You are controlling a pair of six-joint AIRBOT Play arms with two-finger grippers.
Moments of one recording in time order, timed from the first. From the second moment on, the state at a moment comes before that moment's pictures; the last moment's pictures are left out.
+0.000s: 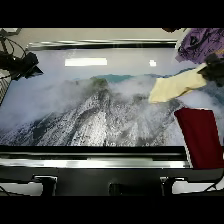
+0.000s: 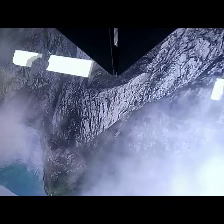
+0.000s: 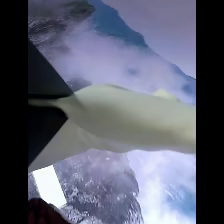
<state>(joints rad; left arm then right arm) 0.10 -1.60 2.00 1.24 -1.49 -1.86 -0.46 -1.59 1.88 -1.07 1.32 1.86</state>
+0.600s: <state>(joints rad) 0.10 -1.60 2.00 1.23 -1.50 -1.85 -0.61 -1.42 1.88 -1.32 1.50 2.07</state>
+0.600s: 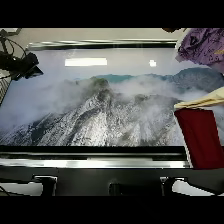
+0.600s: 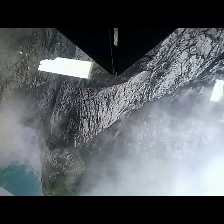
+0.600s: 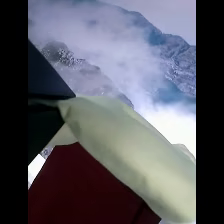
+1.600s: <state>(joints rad) 0.10 -1.60 2.00 1.23 -1.54 -1.85 -0.61 -1.07 1.15 -1.67 1.57 2.11</state>
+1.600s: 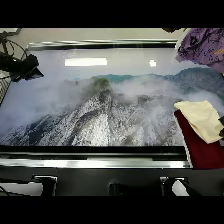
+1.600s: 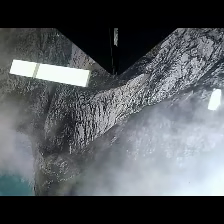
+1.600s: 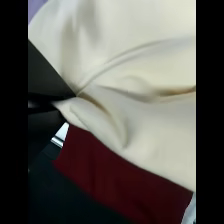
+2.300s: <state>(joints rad) 0.10 -1.60 2.00 1.23 -1.56 -1.85 -0.61 -1.05 0.91 -1.85 1.59 2.10</state>
